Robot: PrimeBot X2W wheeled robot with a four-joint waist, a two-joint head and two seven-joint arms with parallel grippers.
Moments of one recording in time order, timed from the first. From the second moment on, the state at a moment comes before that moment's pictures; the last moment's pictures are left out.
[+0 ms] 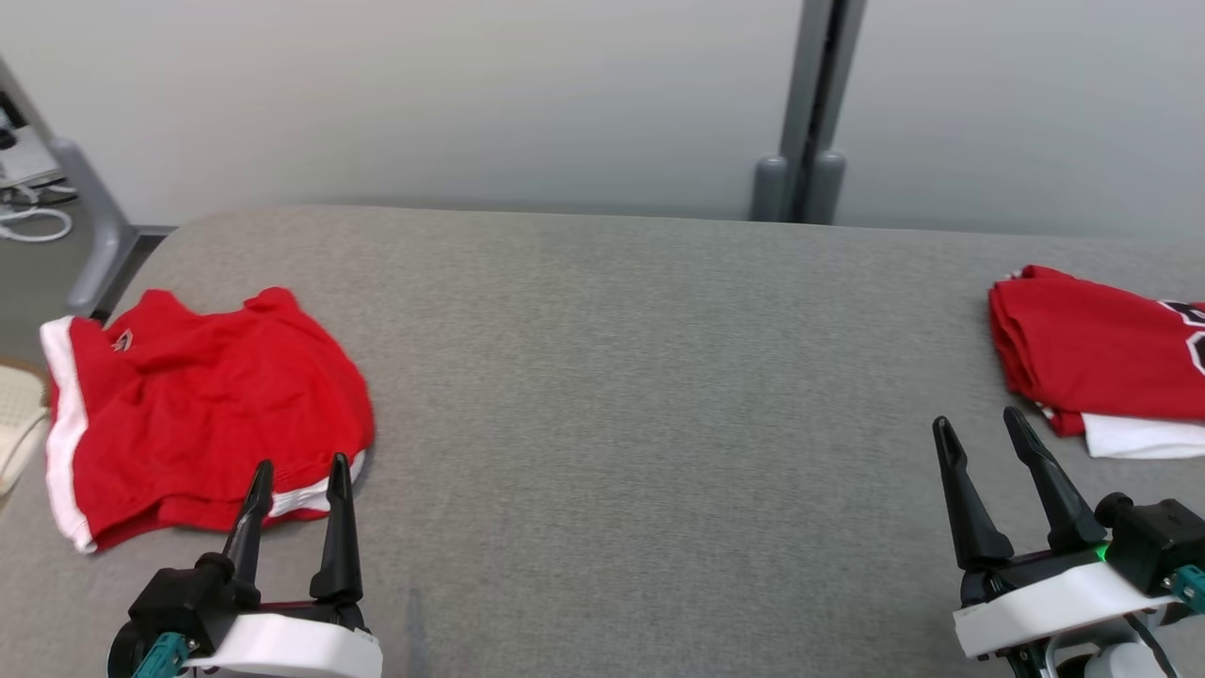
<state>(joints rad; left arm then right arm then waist) 0.01 0.05 -0.01 0.17 -0.28 -0.03 -0.26 -0.07 -0.17 0.14 0.17 0.36 0.13 -0.26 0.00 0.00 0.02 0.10</state>
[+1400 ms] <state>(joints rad) -0.20 0.13 0.03 0.21 -0.36 -0.07 -0.09 -0.12 -0.18 0.21 0.20 0.38 0.13 -0.26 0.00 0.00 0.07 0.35</state>
